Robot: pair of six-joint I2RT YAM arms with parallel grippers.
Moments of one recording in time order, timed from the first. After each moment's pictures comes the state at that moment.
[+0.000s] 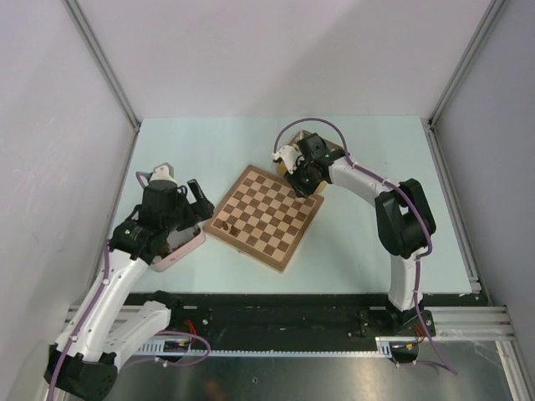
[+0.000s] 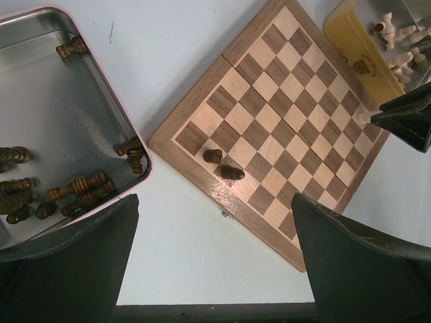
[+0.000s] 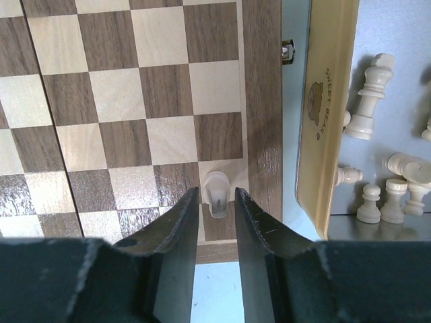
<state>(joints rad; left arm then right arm) -0.32 0.83 0.90 -0.74 -0.15 -0.61 0.54 1.98 1.53 -0.56 -0.22 -0.42</state>
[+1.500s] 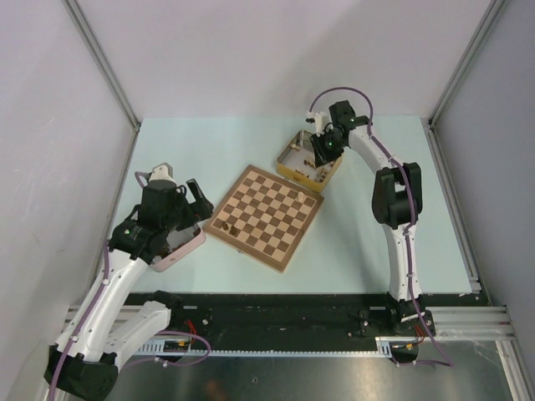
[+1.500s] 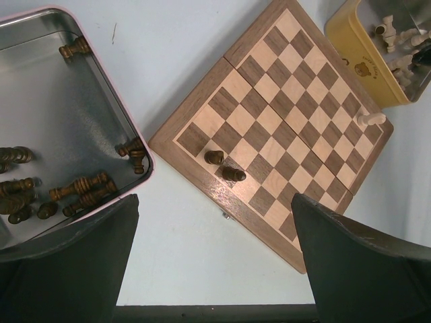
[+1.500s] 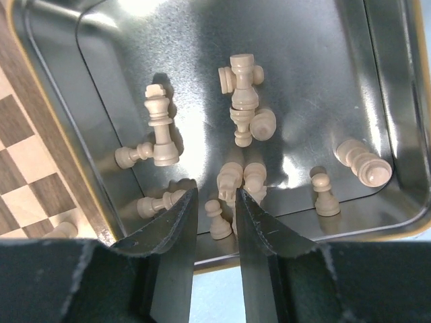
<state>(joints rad) -0.31 0.83 0.90 -0.74 -0.15 -0.61 0.26 2.33 2.10 -0.81 -0.34 -0.29</state>
